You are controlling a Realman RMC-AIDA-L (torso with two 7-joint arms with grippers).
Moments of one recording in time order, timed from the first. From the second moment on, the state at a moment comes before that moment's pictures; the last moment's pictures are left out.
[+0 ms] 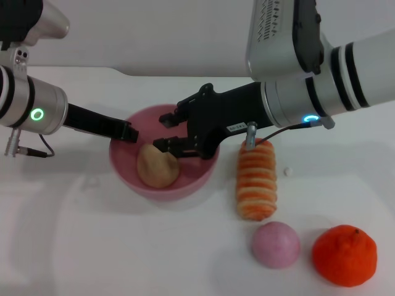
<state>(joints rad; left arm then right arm) -0.56 -2.06 1.23 1.21 2.39 1.35 -2.67 0.63 2.08 -1.57 -1.27 -1.97 -1.19 1.99</state>
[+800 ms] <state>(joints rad) -0.26 -2.06 1.65 1.55 2.52 0.79 -2.58 0.46 2.07 -1.06 -1.06 -1.96 -1.10 2.02</state>
